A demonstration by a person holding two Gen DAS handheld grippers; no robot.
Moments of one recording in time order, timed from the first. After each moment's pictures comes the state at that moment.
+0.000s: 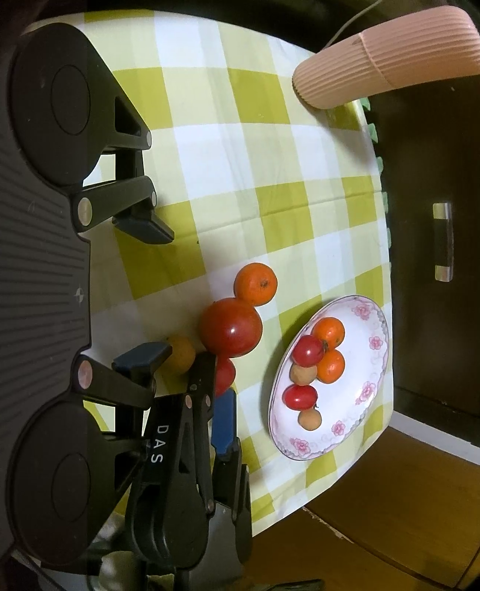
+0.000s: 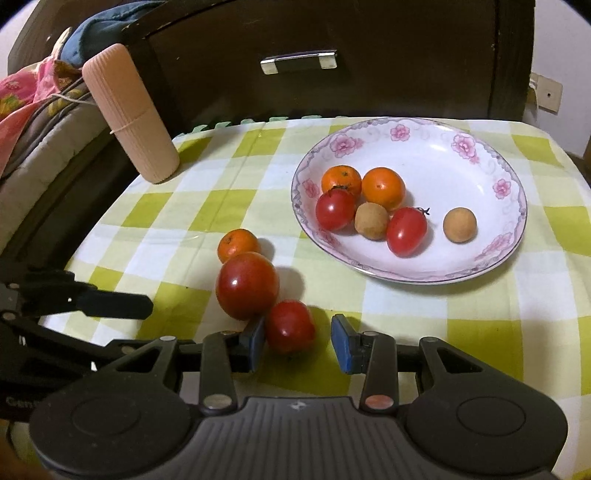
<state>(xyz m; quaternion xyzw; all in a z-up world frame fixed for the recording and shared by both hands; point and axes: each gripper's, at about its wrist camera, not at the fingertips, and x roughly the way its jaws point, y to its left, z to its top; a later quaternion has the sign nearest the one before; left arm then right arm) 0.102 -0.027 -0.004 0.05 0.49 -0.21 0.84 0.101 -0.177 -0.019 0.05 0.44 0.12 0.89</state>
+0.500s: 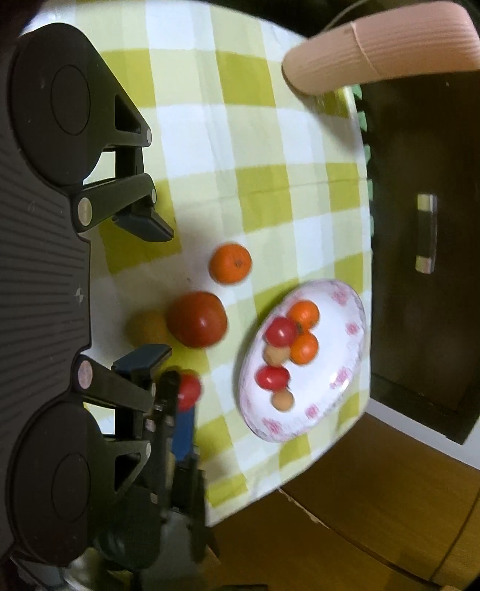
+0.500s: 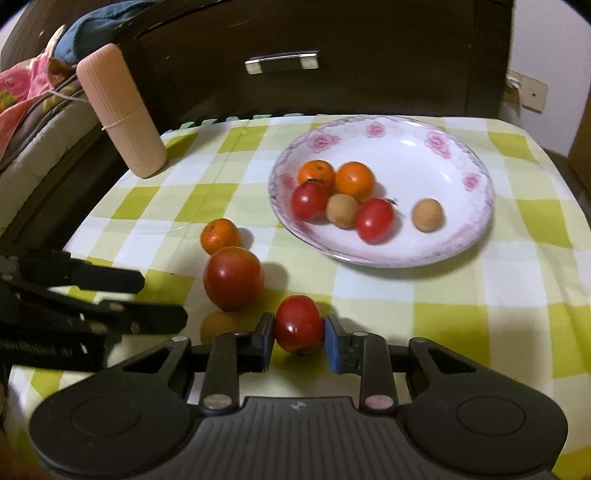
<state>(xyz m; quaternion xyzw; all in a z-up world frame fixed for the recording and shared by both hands) 0.109 -0.031 0.005 0.00 0.48 -0.23 0.85 0.082 -0.198 -0.015 0.06 0.45 0.10 0.89</state>
